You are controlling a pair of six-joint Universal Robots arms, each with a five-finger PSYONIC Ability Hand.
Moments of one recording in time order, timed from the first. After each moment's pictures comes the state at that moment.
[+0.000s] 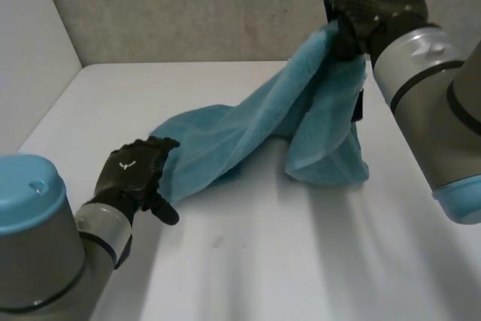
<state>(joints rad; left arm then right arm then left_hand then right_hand) 4.16 -1.75 -1.87 3.34 -1.75 3.06 2.15 -1.37 1.20 0.02 1.69 2.89 0.22 0.21 0.22 0.21 0.05 0.97 1.18 1.19 1.19 0.99</state>
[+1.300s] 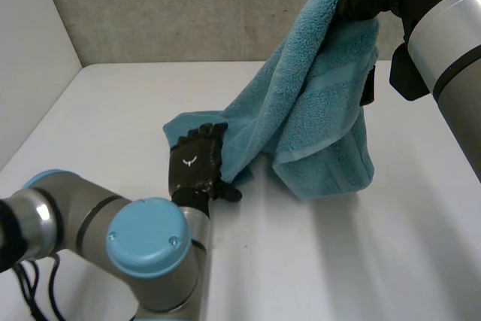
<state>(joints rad) 3.90 -2.15 -1.63 3.73 -2.01 2.90 2.17 -1.50 1.20 0.06 1.70 3.16 0.22 0.21 0.22 0.21 0.05 0.98 1.18 1.19 1.19 0.99</state>
